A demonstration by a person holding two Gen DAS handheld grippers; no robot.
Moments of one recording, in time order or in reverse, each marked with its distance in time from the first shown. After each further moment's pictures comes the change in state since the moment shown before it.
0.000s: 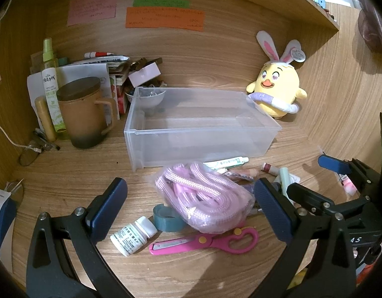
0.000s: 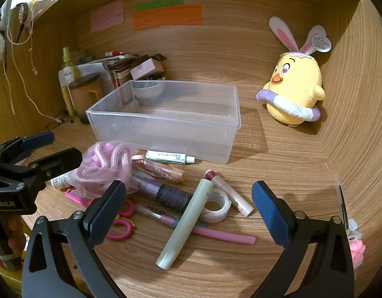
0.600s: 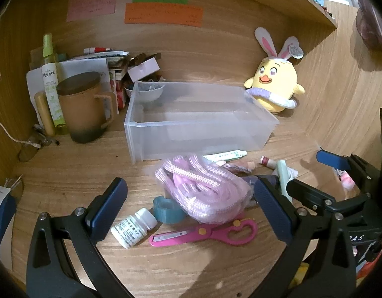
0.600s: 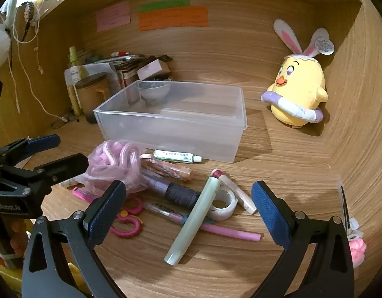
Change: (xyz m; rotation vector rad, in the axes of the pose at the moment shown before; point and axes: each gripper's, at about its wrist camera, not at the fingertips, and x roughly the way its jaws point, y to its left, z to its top) left arm -0.005 0.004 -0.006 0.001 0.026 -0.020; right arm -0.005 0.007 -0.001 -0.010 -0.001 0.024
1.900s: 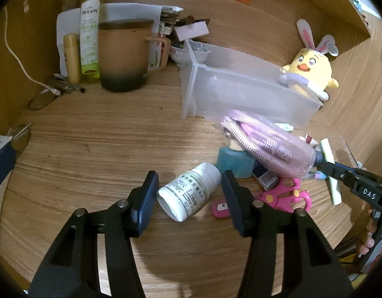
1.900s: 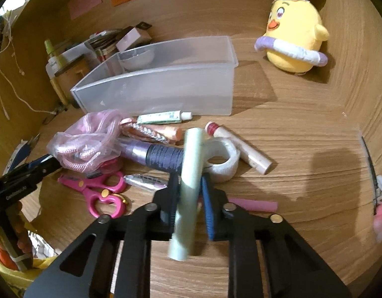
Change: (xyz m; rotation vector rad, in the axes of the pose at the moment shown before) left arm 0.021 0.067 -0.043 -0.144 0.099 0.060; right arm 0.039 -0.028 -0.027 0.147 0.158 0.046
